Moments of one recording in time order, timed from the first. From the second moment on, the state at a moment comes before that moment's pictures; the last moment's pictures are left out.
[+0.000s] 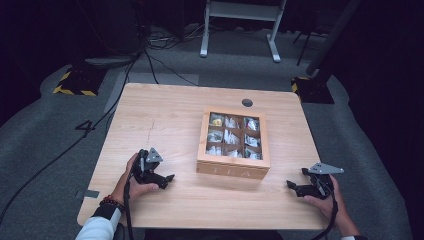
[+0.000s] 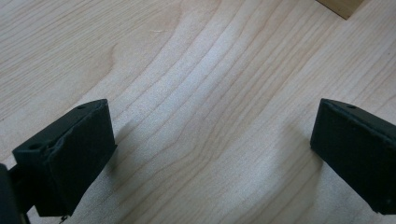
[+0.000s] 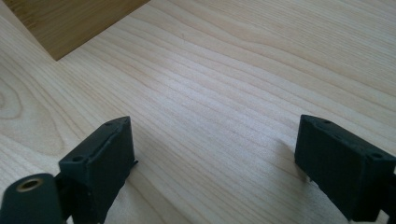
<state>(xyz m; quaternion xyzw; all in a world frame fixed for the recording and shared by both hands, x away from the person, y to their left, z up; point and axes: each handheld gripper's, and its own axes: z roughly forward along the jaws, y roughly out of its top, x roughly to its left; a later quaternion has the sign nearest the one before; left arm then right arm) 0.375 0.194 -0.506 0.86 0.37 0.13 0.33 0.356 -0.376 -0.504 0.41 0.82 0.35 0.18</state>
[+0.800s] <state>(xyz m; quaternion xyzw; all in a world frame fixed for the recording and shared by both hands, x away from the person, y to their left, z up) 0.373 0.196 -0.506 0.86 0.36 0.13 0.33 0.351 -0.352 -0.480 0.38 0.83 0.37 0.18</state>
